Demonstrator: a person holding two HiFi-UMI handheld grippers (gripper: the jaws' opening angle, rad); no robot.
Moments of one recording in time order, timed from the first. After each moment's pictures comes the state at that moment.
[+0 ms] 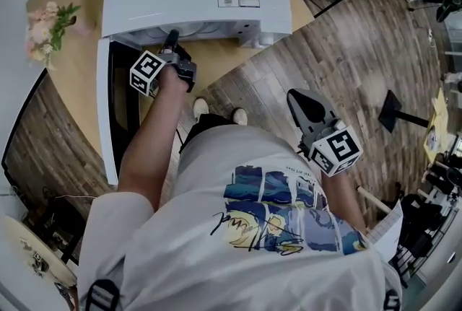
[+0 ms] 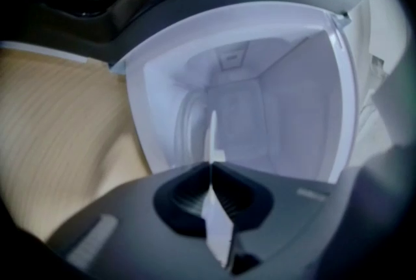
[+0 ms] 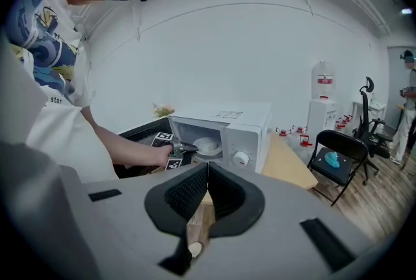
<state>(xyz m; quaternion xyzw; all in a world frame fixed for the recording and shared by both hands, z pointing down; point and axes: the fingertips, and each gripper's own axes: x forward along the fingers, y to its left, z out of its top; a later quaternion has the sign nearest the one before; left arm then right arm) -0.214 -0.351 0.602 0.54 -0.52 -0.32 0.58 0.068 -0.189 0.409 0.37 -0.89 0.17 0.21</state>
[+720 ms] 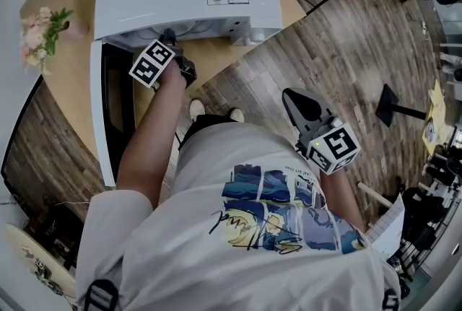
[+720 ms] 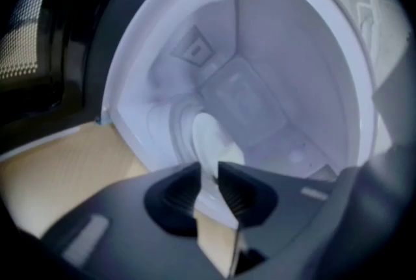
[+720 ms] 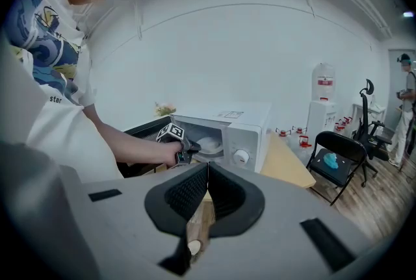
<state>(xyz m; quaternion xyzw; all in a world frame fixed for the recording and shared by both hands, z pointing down) -0.214 -0.356 0.608 0.57 -0.65 -0.10 0.49 0.073 -0.179 0.406 0.37 -0.89 0.16 0.22</state>
